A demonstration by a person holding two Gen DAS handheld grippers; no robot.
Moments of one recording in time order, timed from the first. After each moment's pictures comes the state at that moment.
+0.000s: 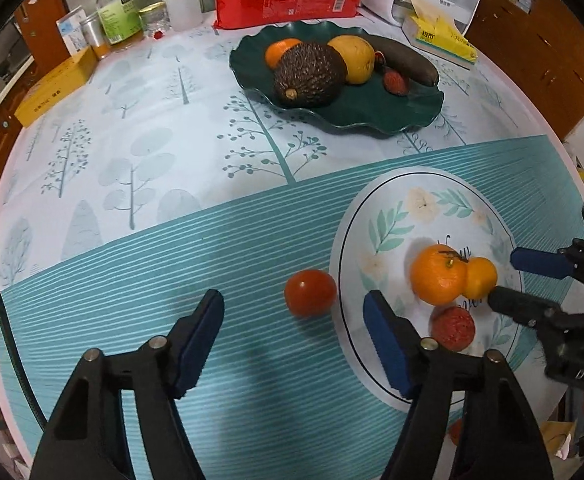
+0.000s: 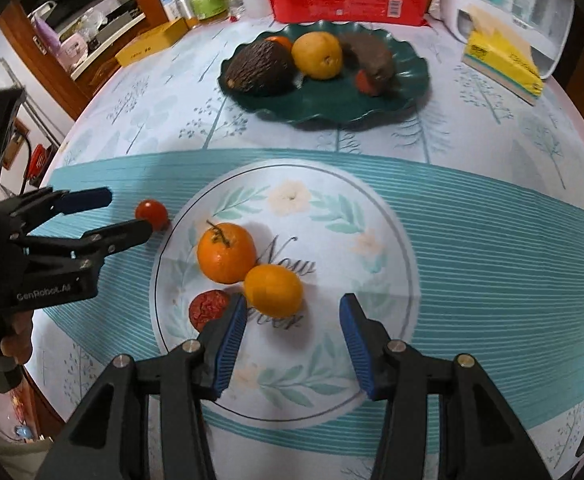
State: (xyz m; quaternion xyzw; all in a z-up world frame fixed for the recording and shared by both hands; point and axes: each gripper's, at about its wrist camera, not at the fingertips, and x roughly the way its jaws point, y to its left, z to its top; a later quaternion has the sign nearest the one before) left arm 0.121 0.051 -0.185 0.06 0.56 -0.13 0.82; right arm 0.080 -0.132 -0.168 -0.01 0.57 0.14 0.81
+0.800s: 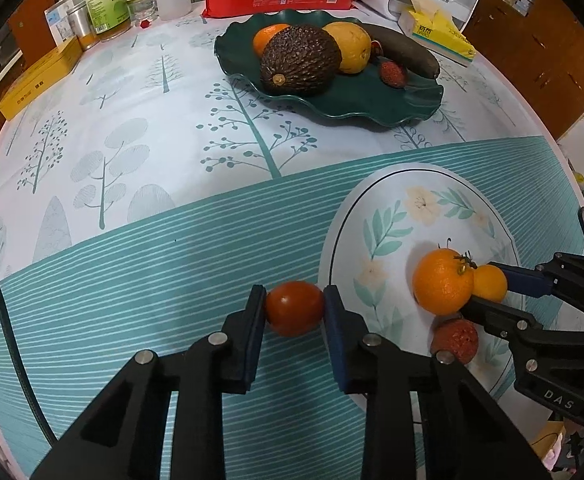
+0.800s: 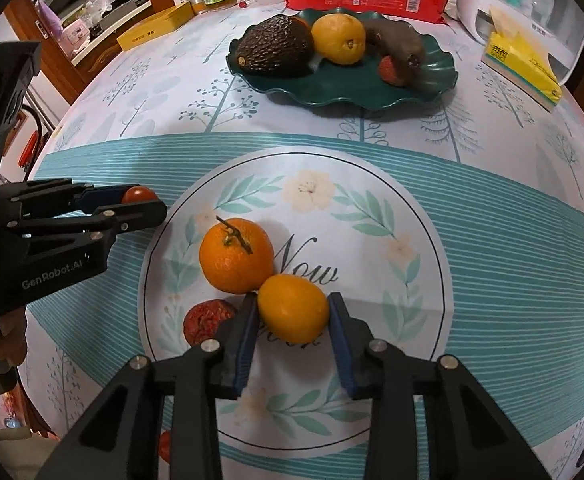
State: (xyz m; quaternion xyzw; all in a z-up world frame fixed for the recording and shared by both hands) left arm 0.130 0.046 -0.200 0.04 0.56 -0.14 0.81; right arm 0.087 -0.114 -0.190 -0.02 0.57 0.14 0.81
